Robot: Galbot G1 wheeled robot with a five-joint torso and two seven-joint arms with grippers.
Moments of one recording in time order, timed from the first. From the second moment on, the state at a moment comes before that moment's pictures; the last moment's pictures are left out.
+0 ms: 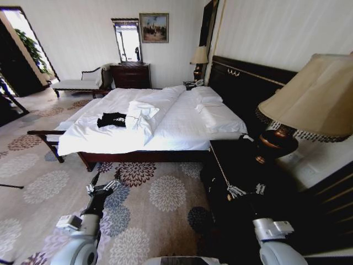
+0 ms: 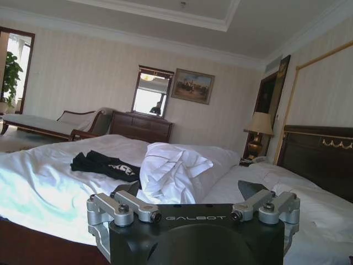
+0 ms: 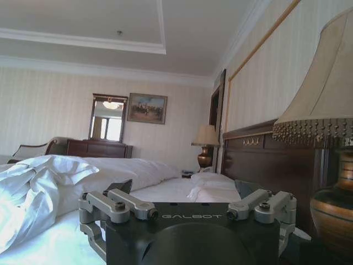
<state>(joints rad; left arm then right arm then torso) 1.79 -1.46 -0.75 -2.36 -0.45 0.08 0.02 -1.82 1.35 0.79 2.21 0.25 0.25 -0.07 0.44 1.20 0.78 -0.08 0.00</state>
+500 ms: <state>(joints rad) 1.81 -1.46 -0.75 -2.36 -0.43 0.05 0.03 -1.82 1.37 0.80 2.20 0.19 0.28 -0.08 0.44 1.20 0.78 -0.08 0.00</state>
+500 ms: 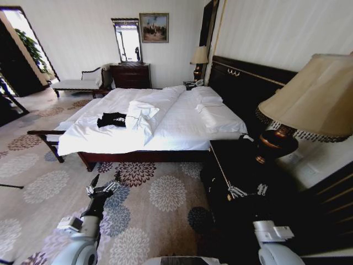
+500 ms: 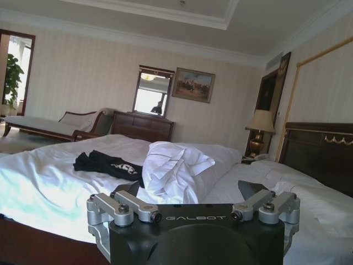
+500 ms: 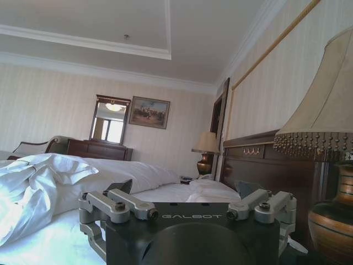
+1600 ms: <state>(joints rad) 1.83 -1.44 -0.75 -2.32 -0.44 -0.01 0.04 -1.82 1.40 0.76 2.17 0.19 0.35 -0.14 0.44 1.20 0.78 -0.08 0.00</state>
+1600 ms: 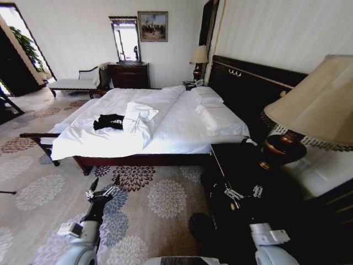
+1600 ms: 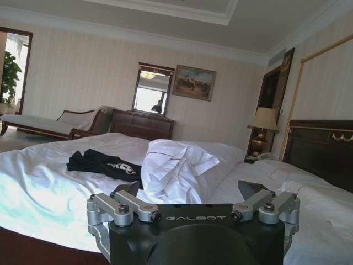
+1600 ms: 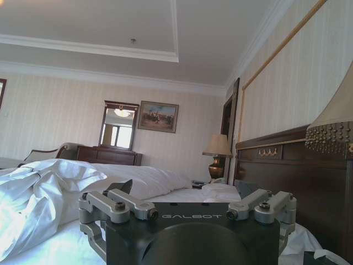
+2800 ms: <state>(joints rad) 1.83 -1.46 -0.74 -2.30 -0.52 -0.06 0.07 -1.76 1.41 0.74 2.09 0.21 0.36 -0.15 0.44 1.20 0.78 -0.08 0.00</state>
